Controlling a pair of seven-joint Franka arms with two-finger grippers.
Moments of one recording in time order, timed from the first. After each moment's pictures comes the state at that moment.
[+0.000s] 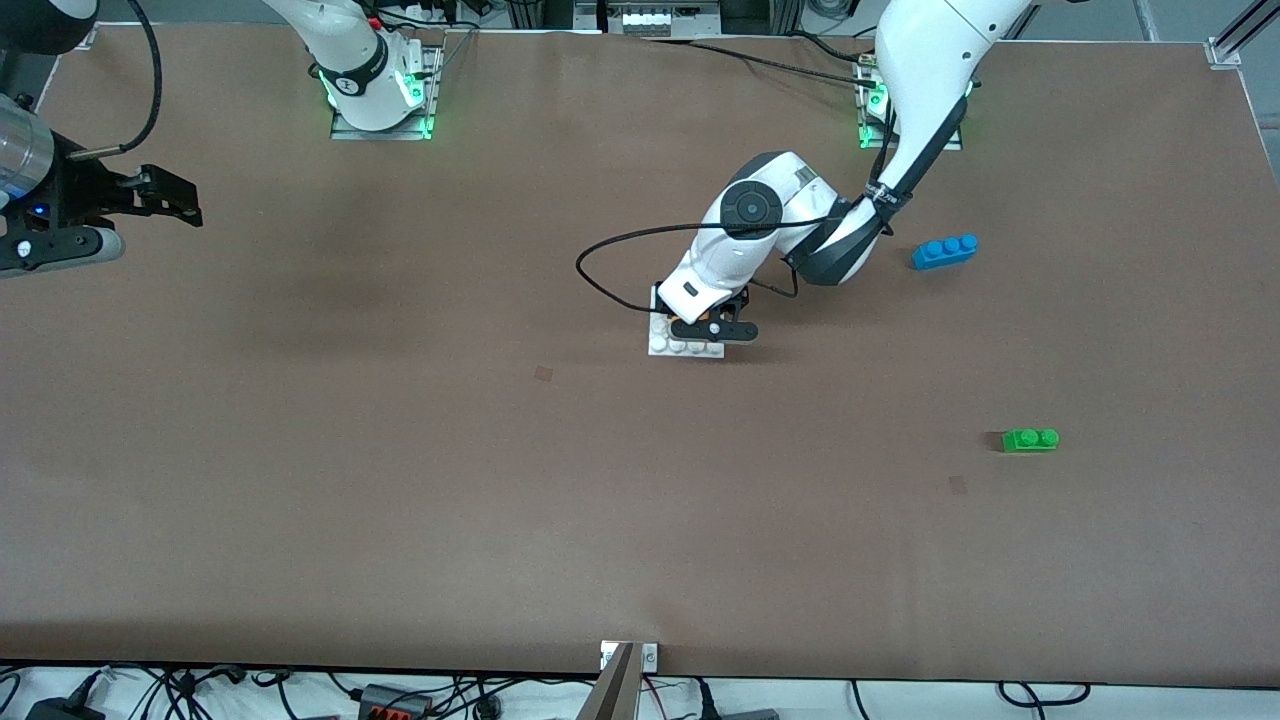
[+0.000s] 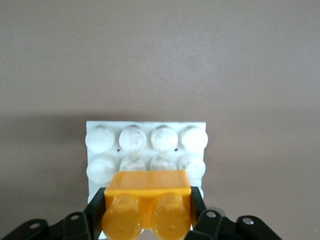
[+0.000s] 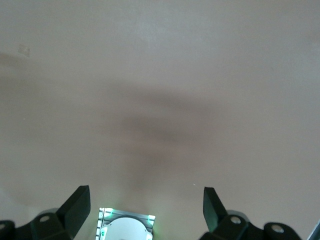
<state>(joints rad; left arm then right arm) -0.26 0.56 -0.49 -1.92 0.16 2.45 -0.81 -0.03 0.01 0.06 -1.63 -0.05 1.48 -0.18</state>
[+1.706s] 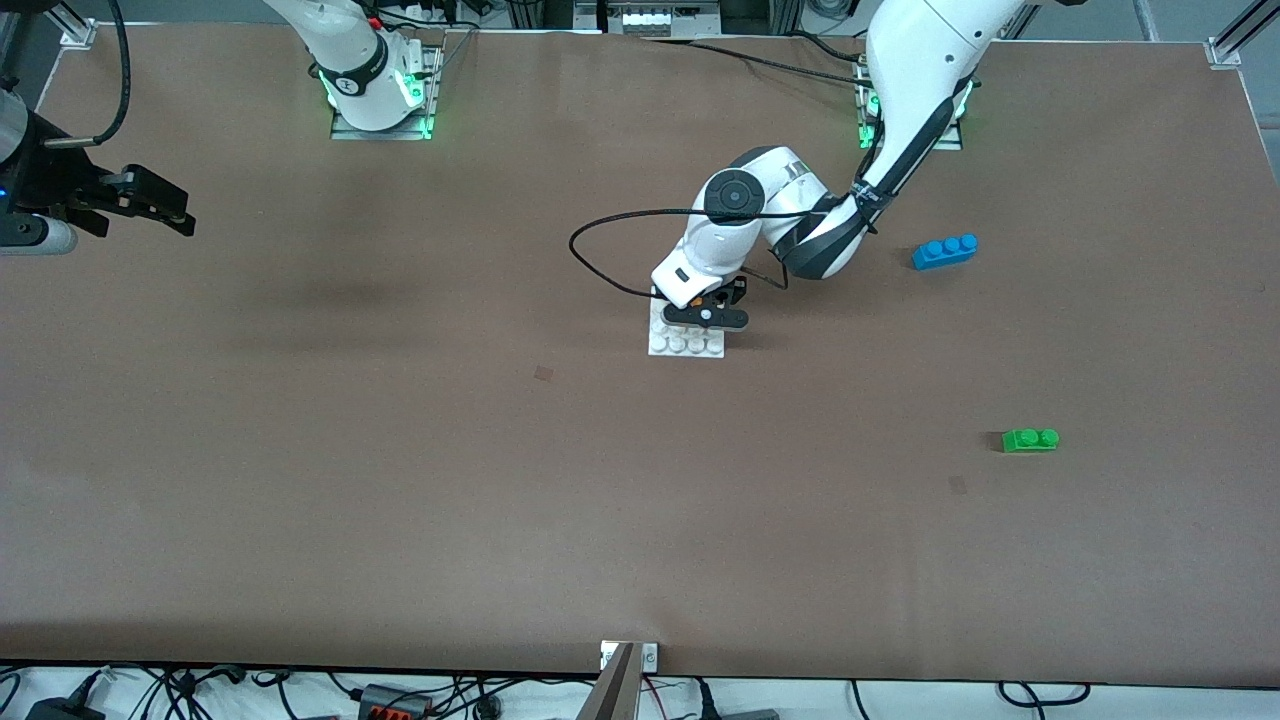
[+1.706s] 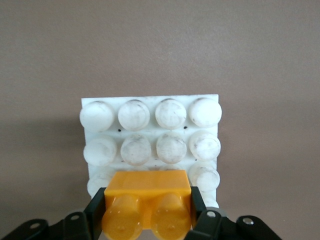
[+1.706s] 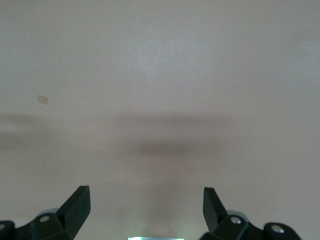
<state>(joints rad) -0.27 0.57 -0.51 -1.96 0.24 2.47 -0.85 -0.04 -0.02 0.06 -1.64 0.00 1.54 0.00</state>
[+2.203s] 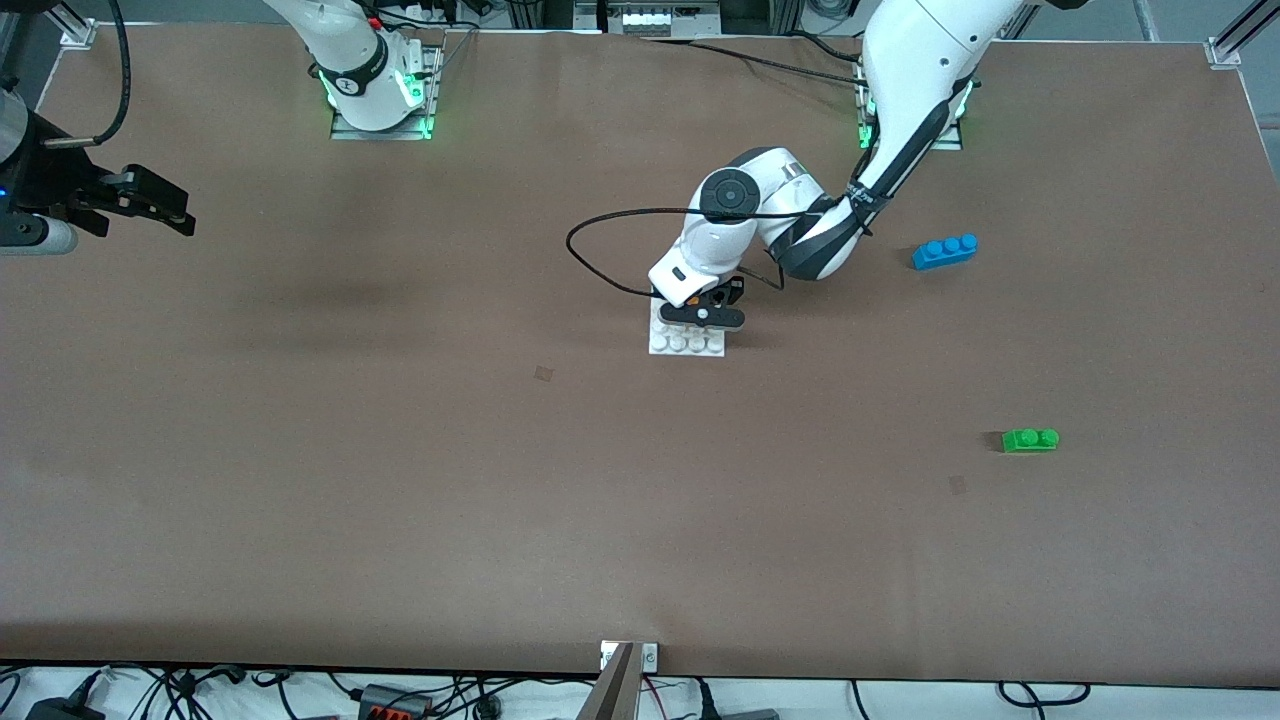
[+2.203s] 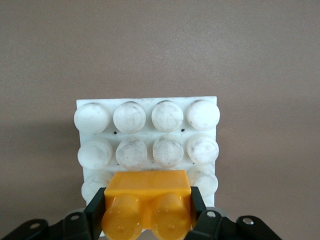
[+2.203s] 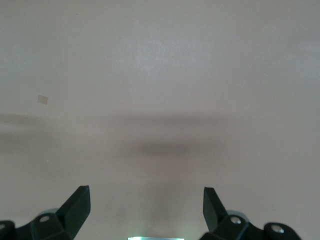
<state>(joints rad) -0.27 0.59 -0.51 -1.96 0.30 2.48 -0.90 -0.04 -0.02 0.06 -1.64 0.00 1.54 0.00</state>
